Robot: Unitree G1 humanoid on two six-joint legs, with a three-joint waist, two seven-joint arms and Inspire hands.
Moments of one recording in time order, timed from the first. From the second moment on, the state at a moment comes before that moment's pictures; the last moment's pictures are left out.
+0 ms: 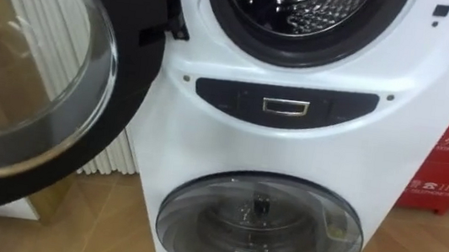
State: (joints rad) left arm -0.14 0.57 0.55 0.46 -0.31 0.06 0.49; right arm 0.27 -0.24 -0.42 0.96 0.18 0.02 -0.01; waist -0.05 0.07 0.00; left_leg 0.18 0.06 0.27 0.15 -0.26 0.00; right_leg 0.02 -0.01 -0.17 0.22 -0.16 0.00
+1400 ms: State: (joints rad) left arm 0.02 0.23 -0.08 -0.49 0.09 0.17 0.01; right arm 0.14 -0.23 -0.11 1.15 0.19 -0.02 0.03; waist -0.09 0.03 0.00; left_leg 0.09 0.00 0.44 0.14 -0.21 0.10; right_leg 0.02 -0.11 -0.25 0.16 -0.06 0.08
